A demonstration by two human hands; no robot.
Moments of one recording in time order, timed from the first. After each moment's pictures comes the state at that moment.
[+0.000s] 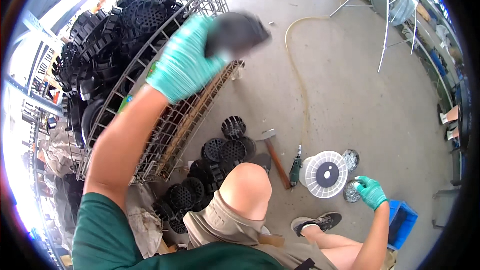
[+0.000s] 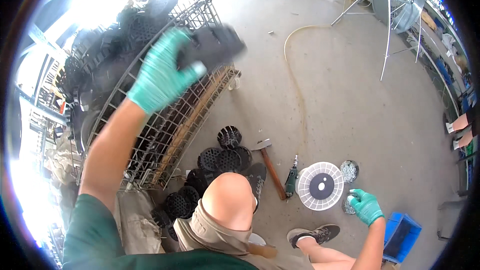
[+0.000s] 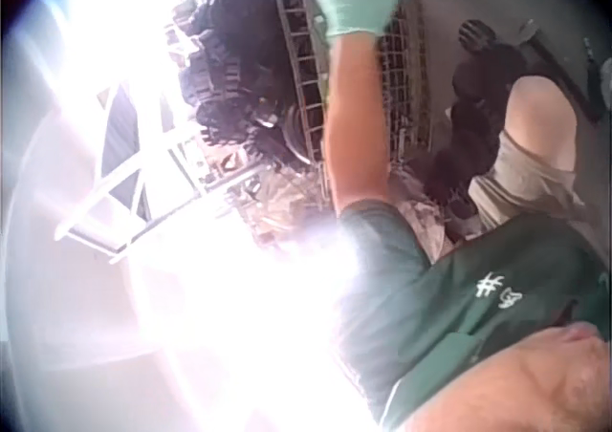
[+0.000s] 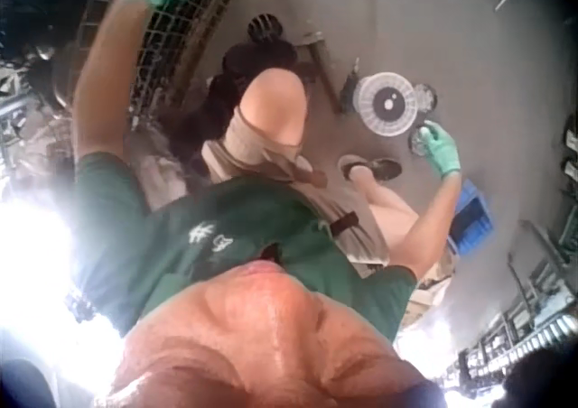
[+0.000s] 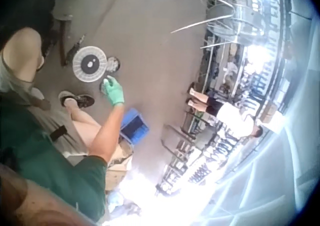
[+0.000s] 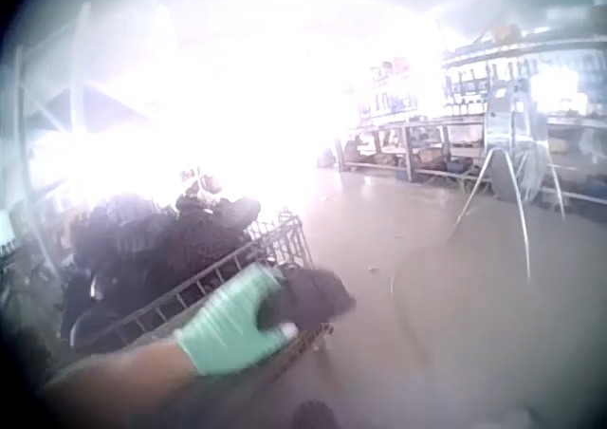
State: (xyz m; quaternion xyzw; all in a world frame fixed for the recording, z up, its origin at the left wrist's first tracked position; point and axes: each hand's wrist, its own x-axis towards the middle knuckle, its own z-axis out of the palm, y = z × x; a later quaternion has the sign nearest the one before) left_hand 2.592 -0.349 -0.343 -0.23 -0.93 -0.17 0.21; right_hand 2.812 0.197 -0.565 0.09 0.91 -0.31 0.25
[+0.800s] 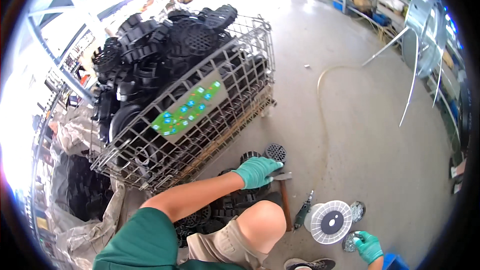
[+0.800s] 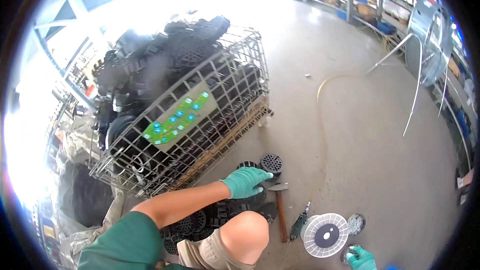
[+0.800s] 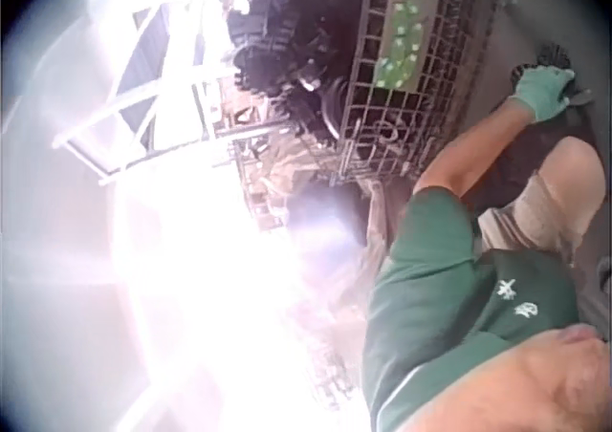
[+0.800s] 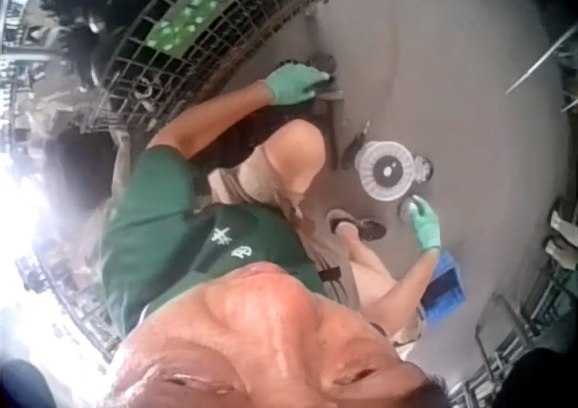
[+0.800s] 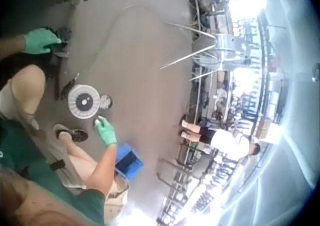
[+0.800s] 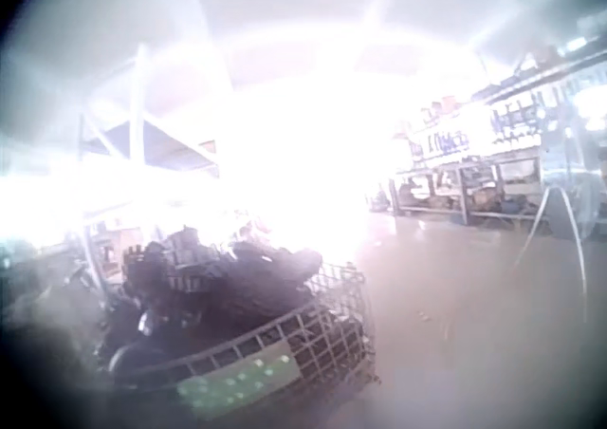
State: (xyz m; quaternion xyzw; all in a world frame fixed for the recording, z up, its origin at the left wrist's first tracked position) left_hand 2.655 -0.335 -0.561 -0.26 -0.94 -0.17 -0.14; right_hand 2.820 0.180 -0.547 0.04 0.92 -0.32 0.22
